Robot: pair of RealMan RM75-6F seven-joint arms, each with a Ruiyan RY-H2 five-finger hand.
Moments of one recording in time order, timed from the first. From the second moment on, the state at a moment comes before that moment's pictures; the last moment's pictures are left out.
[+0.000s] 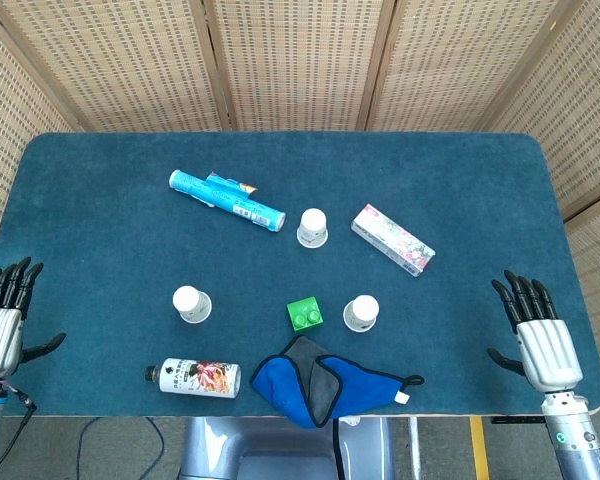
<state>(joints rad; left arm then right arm) -0.12 -1.23 -0.09 -1.55 1.47 1.50 0.08 0.14 -1.23 0.06 -1.52 -1.57 1.49 -0.04</state>
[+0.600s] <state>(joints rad) -0.35 -1.15 -0.16 -1.71 1.38 1.18 0.26 0.15 -1.23 0.07 -1.52 -1.55 1.49 -0.01</state>
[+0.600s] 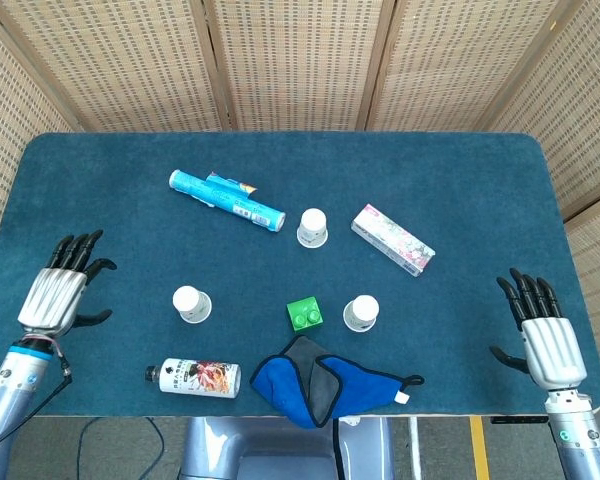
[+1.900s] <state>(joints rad) -0.66 -1.38 -0.12 -1.64 1.02 0.96 0.64 0.15 -1.21 0.08 -1.51 -1.54 1.48 0.07</state>
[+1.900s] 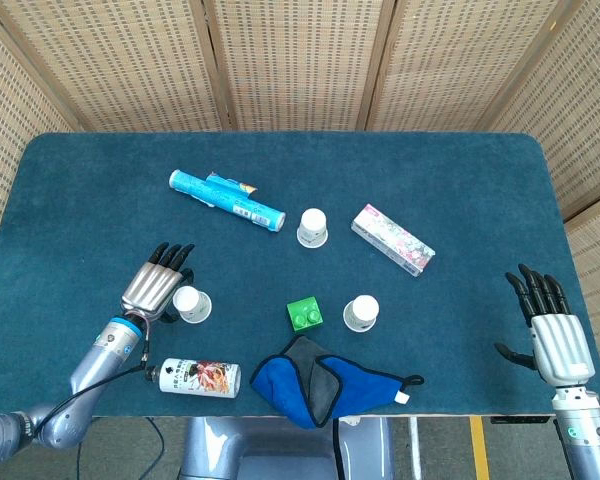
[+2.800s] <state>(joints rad) -0.81 -1.41 -0.26 -1.61 0.98 0.99 0.60 0.17 -1.21 0.11 -1.47 -1.45 1.41 0.11</state>
